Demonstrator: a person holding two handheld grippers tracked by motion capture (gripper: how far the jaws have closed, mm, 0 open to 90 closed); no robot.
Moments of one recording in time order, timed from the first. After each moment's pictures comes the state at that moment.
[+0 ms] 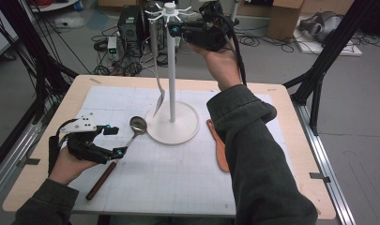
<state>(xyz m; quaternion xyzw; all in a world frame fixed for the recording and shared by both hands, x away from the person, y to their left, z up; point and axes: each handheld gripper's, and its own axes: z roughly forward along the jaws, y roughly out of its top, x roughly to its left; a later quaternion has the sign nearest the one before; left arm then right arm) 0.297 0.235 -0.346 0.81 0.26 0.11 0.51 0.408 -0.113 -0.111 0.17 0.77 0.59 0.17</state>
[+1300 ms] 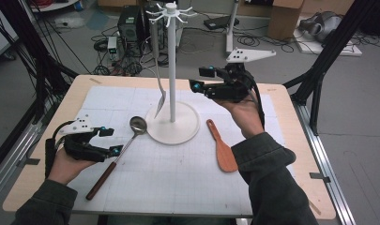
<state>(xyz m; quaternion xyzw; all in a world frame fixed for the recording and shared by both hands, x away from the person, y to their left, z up) 0.301 0.250 -0.363 0.81 0.29 0.13 0.49 0.370 -0.174 -0.211 0.22 0.77 0.59 0.12</state>
